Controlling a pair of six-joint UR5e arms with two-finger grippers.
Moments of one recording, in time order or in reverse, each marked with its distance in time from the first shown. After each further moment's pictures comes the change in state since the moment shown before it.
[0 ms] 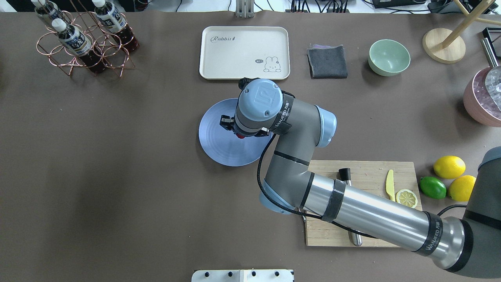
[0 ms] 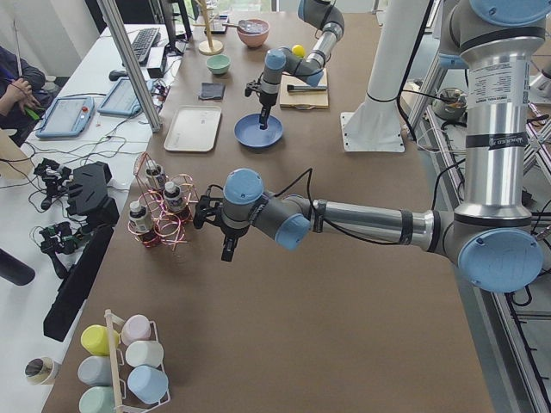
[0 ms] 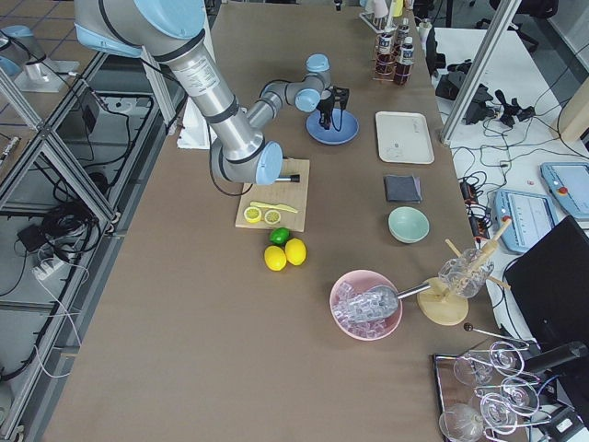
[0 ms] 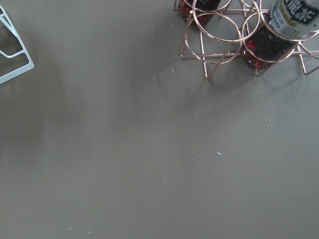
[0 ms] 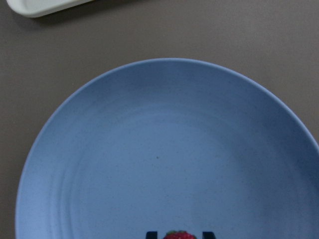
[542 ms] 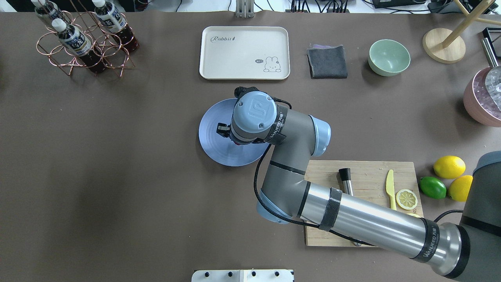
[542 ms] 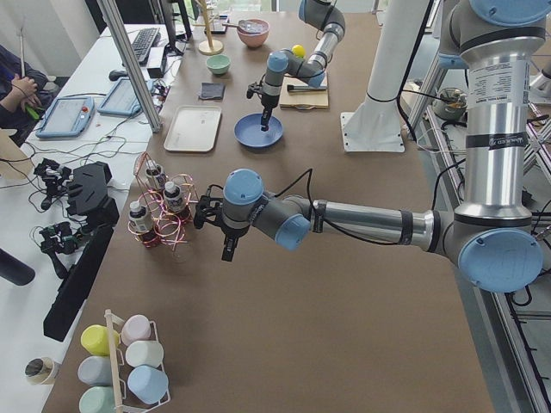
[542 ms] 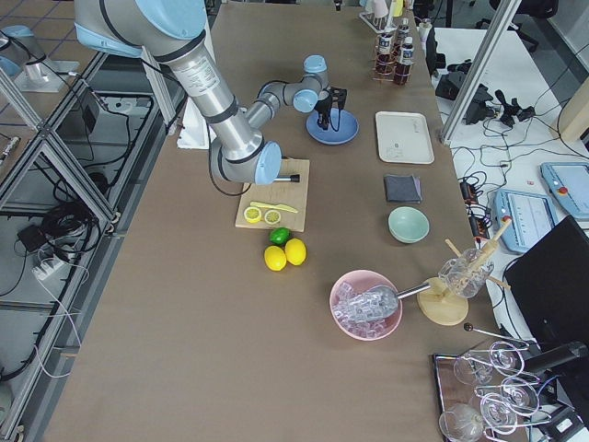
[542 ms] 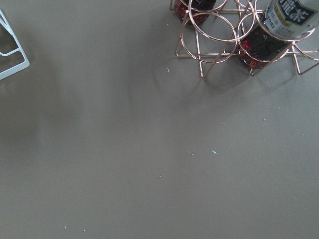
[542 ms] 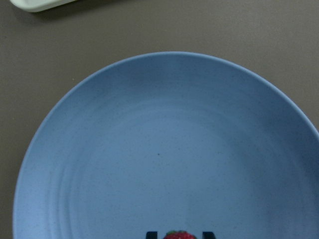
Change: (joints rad) left arm -0.001 0.000 0.002 -0.001 -0.005 0.000; right arm -0.002 0.000 -0.005 0.007 -0.011 -0.003
